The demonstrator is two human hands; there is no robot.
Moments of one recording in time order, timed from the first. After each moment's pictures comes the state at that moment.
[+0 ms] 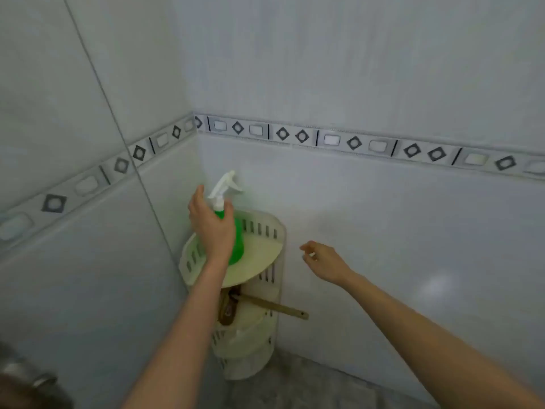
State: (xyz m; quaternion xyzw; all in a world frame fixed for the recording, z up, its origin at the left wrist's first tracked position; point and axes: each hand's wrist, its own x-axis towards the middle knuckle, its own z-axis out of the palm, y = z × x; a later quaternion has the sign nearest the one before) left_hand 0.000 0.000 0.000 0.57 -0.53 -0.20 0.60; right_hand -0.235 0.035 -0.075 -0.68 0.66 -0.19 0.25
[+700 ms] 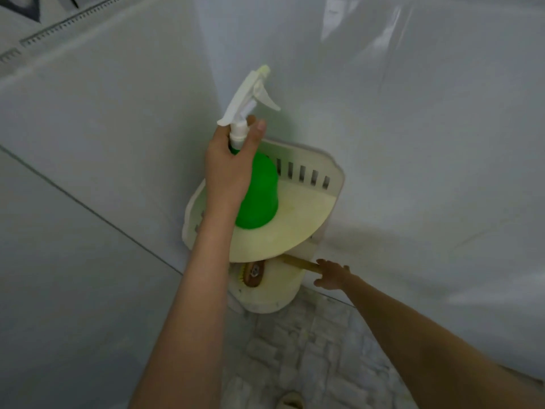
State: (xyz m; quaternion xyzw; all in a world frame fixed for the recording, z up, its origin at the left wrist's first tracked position) left_hand 0.027 -0.093 -0.058 0.52 -0.51 -0.38 0.56; right_hand -0.180 -0.039 -0.341 -0.61 0.68 0.21 0.36
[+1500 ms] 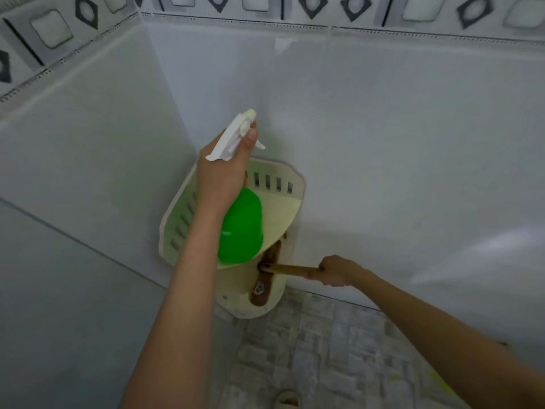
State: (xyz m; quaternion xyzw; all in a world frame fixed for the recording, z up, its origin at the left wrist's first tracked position) left_hand -0.002 -0.074 -0.019 0.51 -0.57 -0.39 0.51; right_hand -0.212 -0.002 -0.226 -0.58 0.67 0.13 0.44
